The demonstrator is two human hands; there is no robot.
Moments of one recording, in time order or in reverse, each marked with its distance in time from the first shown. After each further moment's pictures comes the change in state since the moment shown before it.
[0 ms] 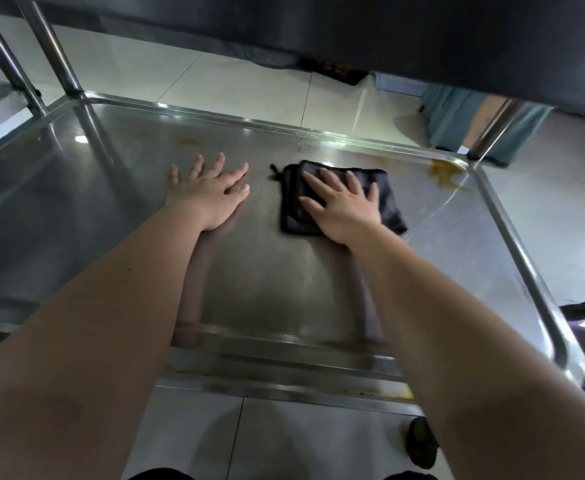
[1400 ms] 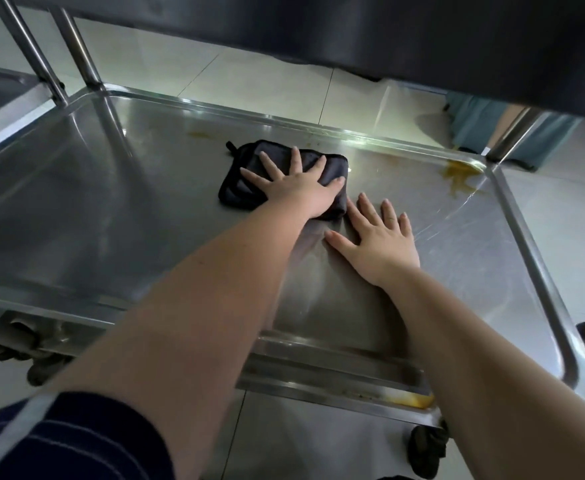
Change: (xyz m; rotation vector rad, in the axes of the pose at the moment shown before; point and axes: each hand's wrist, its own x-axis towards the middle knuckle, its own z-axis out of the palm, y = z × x) left_hand 0.011 0.144 -0.002 -0.091 -0.069 -0.114; right_hand -0.060 0.032 0.009 0.038 -0.027 0.021
